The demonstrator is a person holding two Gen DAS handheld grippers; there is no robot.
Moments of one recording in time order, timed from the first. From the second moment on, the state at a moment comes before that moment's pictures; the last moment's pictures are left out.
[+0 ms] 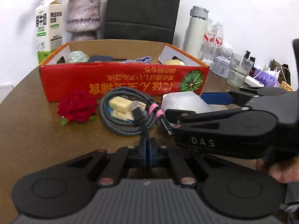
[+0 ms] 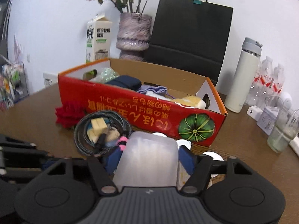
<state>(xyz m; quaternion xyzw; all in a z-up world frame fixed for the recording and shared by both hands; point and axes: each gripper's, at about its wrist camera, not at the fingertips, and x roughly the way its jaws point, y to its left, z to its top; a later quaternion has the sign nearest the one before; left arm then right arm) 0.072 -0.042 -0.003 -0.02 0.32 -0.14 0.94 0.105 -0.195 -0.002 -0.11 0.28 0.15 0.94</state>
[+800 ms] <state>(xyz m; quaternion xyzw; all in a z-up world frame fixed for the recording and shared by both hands) 0.019 0.011 0.152 -0.05 0.12 -0.17 0.98 0.022 -0.249 0.099 -0.02 0.19 0.15 0.97</state>
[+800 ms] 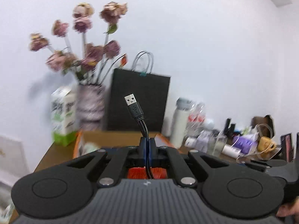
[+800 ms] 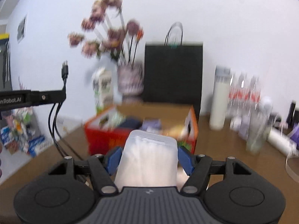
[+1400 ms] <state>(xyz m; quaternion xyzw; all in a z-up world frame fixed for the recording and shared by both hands) 0.361 -0.022 0.080 -0.08 0.34 -0.15 0.92 0.346 -0.201 0.074 -0.03 0.31 0.09 0.95</state>
